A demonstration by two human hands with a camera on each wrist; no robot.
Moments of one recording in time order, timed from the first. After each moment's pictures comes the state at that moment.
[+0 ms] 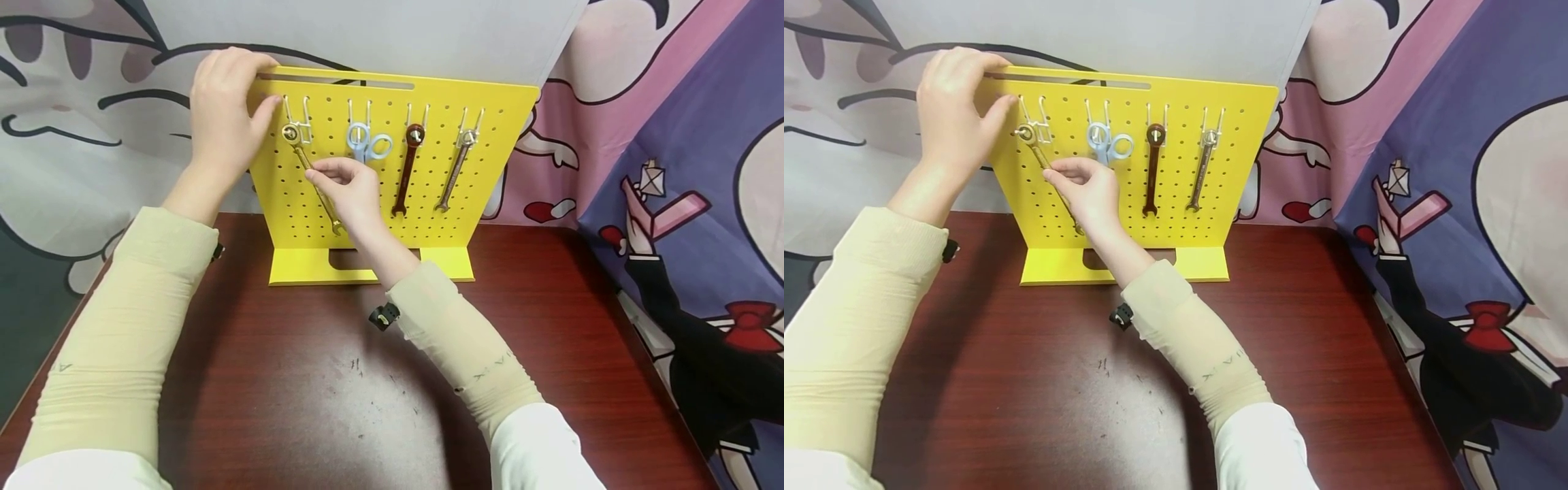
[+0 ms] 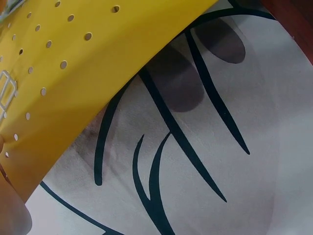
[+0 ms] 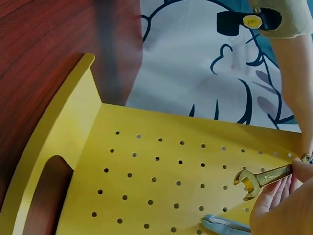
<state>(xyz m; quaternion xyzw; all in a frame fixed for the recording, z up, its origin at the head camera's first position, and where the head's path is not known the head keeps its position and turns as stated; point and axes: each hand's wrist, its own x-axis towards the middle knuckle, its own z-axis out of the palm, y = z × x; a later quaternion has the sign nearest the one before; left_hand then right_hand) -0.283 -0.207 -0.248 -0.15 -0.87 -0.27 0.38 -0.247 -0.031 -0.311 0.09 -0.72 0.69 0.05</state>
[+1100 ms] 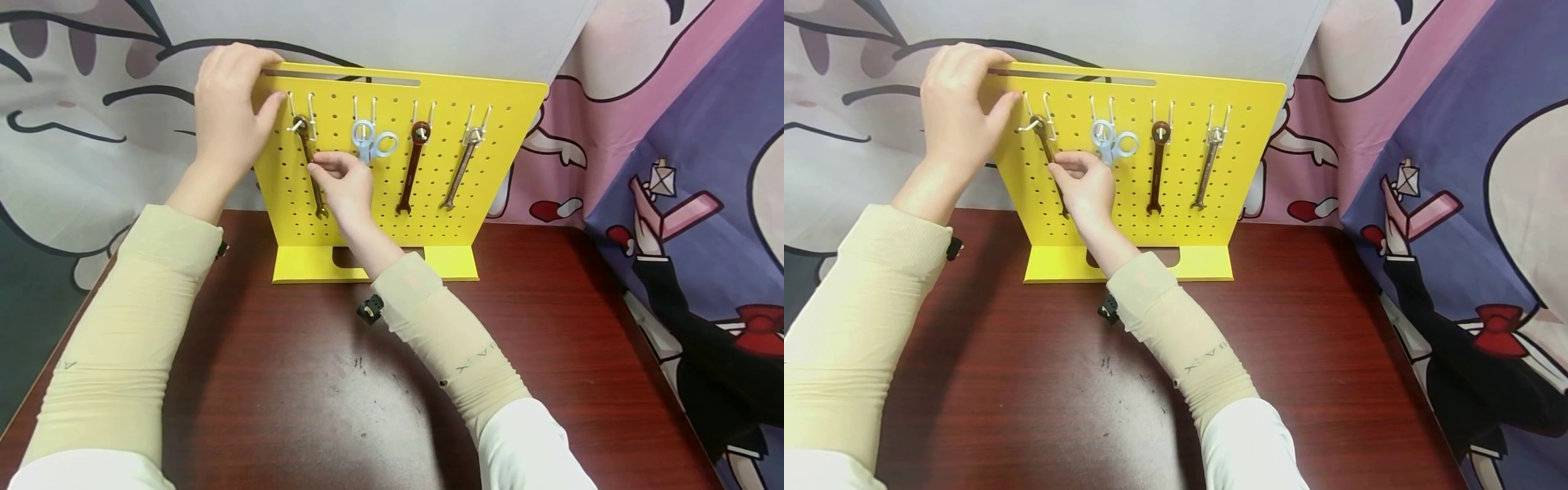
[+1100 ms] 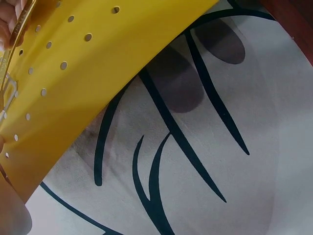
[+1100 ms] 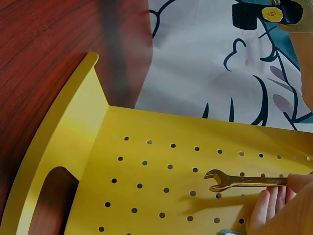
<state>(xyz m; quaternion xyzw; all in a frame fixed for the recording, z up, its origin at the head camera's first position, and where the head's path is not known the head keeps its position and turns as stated) -0.283 -0.207 -0.249 -0.15 -0.87 -0.27 0.38 -0.264 -0.053 -0.321 0.03 -0.72 0.69 0.06</state>
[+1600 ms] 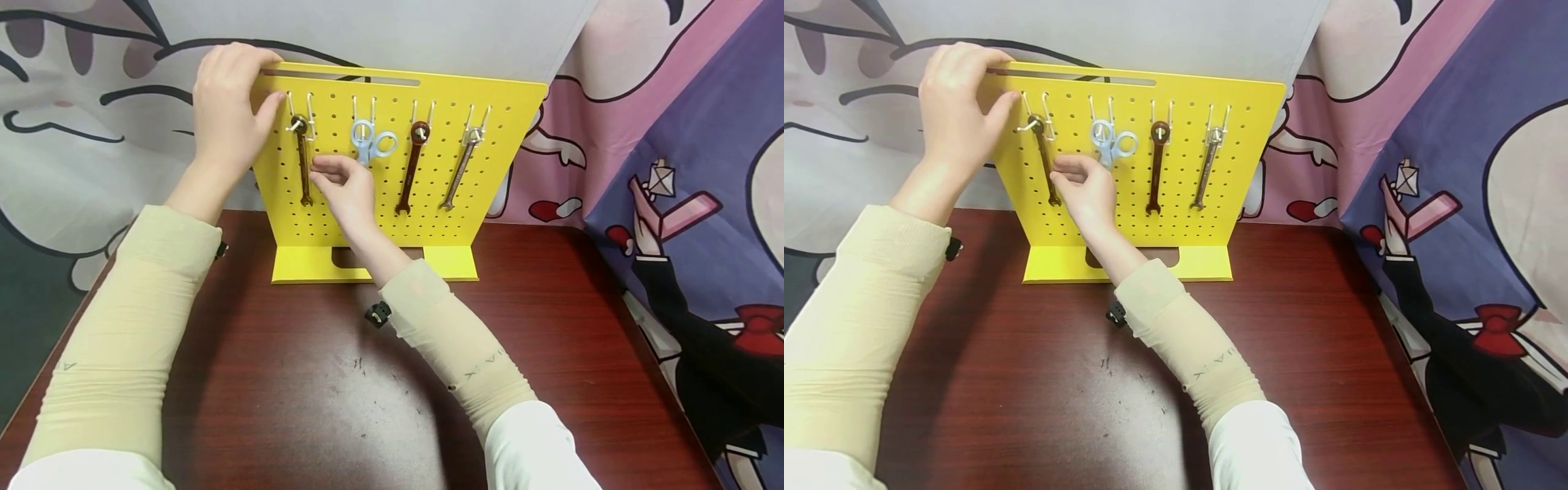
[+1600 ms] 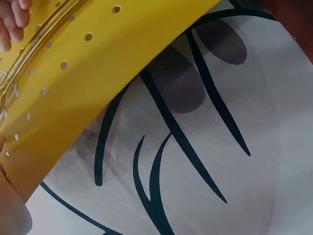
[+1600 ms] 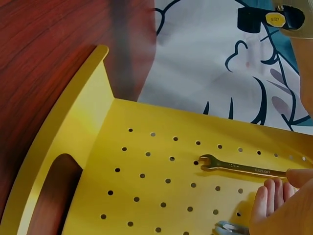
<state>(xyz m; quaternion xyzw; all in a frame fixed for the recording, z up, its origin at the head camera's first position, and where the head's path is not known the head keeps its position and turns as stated) -0.284 -0.206 -0.249 -0.15 -0.87 -0.27 0.38 -0.257 -0.043 -0.323 0.08 -0.72 0.69 0.05</state>
